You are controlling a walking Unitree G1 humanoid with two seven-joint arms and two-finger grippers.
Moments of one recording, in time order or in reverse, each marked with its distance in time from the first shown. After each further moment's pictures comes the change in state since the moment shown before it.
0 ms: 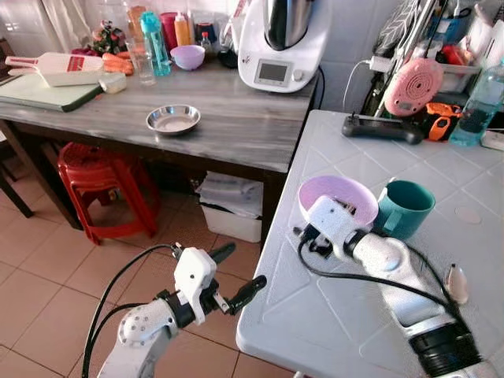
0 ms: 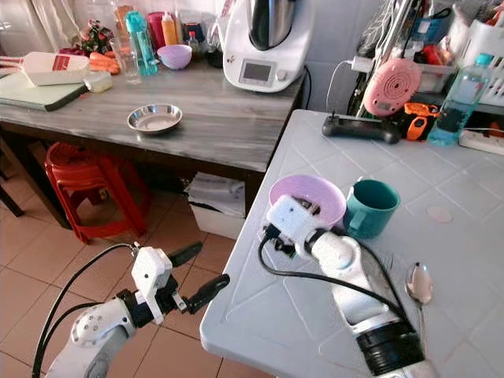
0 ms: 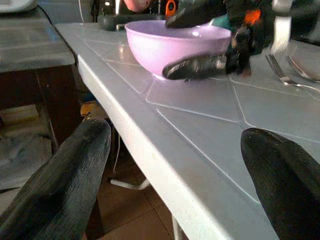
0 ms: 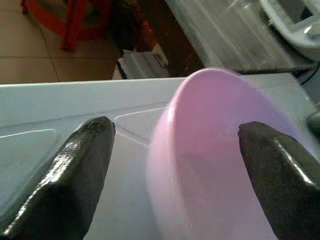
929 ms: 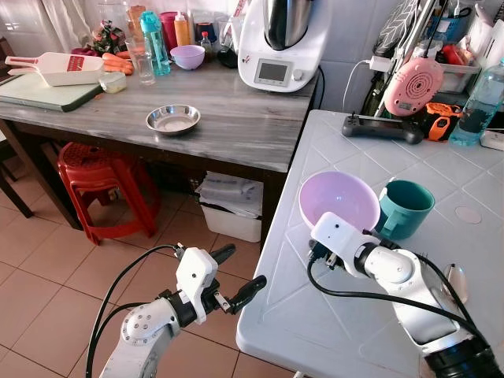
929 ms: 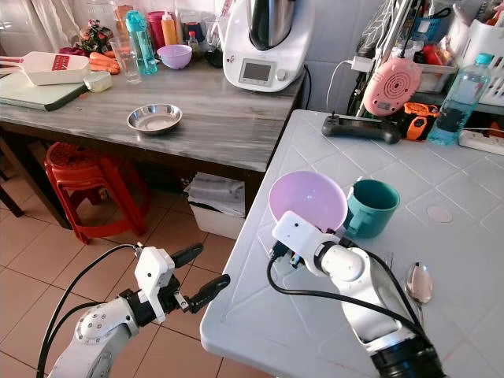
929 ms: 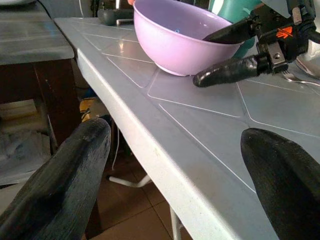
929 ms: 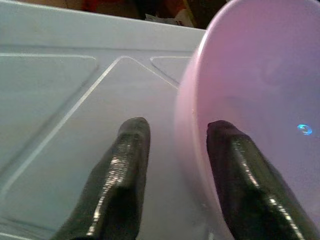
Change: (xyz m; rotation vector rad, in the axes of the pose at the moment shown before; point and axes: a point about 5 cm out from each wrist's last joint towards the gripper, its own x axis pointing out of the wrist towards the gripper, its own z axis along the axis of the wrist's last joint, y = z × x) left arm 0.003 0.003 -0.005 -0.010 0.009 0.002; right arm -0.016 0.009 -0.018 -0.052 0.124 0.091
